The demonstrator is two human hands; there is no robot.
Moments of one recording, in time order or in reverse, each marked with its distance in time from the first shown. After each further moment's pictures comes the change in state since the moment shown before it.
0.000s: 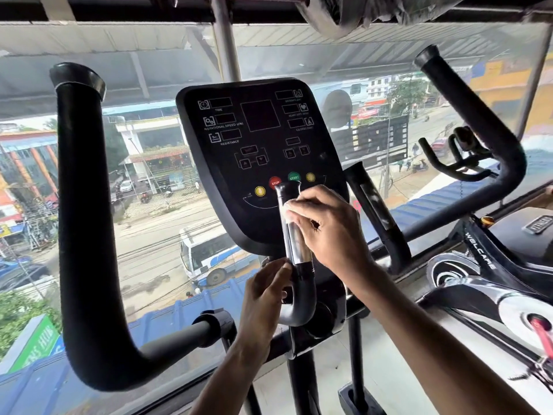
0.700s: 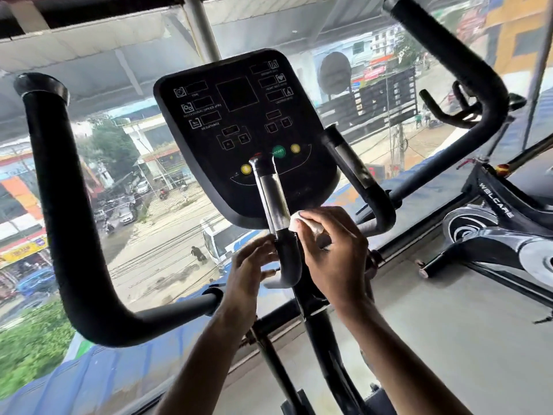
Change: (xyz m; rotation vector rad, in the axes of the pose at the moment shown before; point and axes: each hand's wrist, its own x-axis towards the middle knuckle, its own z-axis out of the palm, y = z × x) left_hand -0.017 0.016 -0.001 0.096 -0.045 -0.099; right_hand -0.097 -0.032 -0.021 0.170 0.300 0.397
